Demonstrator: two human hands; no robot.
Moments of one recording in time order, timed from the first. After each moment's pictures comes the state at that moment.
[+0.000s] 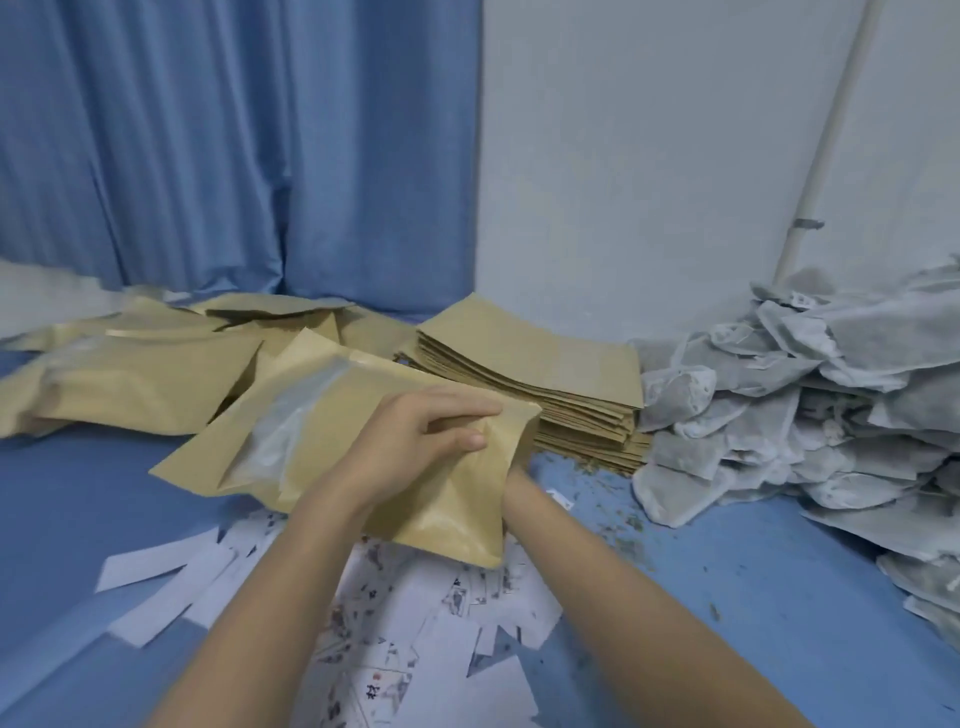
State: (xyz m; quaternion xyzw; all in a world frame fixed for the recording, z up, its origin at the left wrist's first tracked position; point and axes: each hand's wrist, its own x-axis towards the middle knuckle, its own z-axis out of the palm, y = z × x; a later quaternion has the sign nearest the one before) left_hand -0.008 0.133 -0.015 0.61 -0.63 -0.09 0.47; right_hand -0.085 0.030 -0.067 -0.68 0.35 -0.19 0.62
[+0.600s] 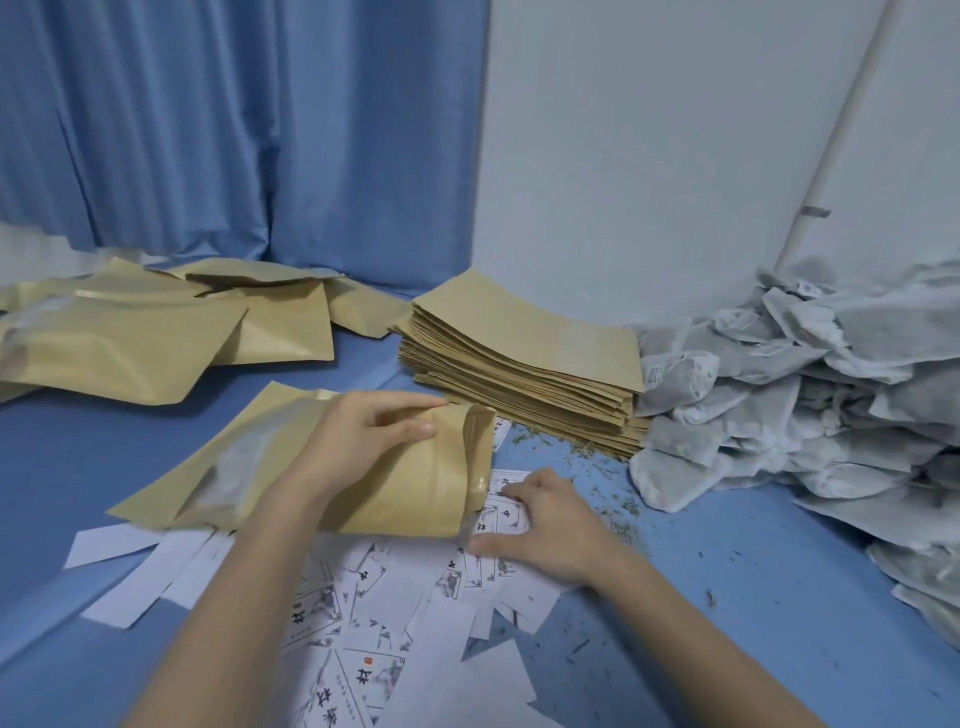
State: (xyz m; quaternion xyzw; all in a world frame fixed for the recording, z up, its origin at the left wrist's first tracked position) left_hand 0.036 0.135 -0.056 0.65 -0.53 -0.14 0.53; right_hand -0.157 0.016 -0.111 -0.92 0.34 -0.04 0.18
